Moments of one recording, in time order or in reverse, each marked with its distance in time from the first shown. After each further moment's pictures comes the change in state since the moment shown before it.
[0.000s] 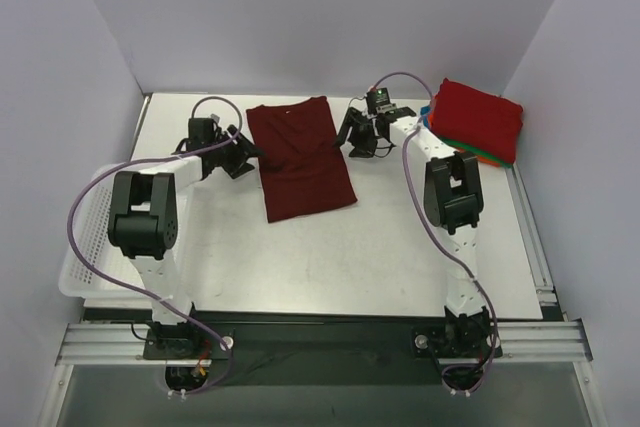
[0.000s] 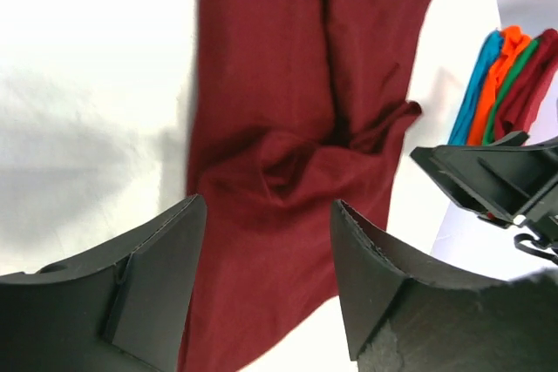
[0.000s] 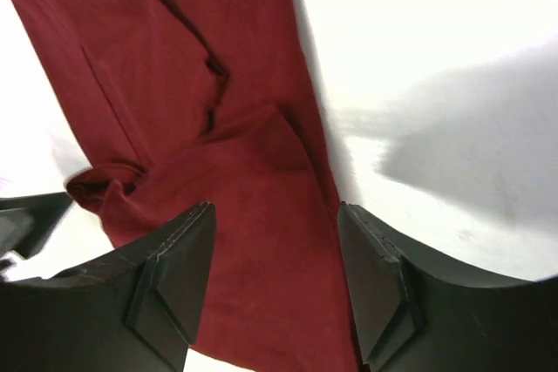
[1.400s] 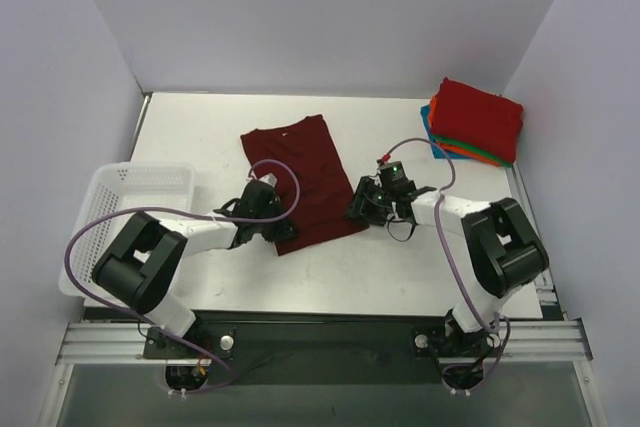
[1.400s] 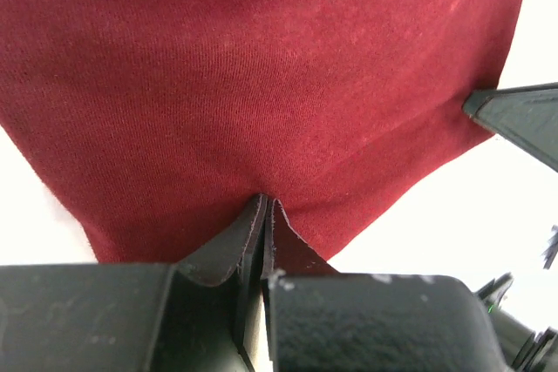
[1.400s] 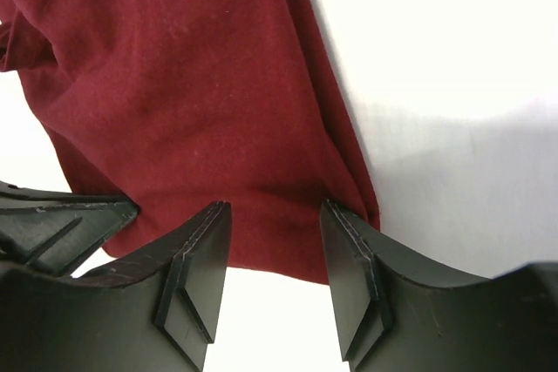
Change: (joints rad) left arm -0.478 -0.355 -0.534 0.077 -0.270 0.010; right arm 0.115 -0.634 -1.097 0.475 0.047 0.076
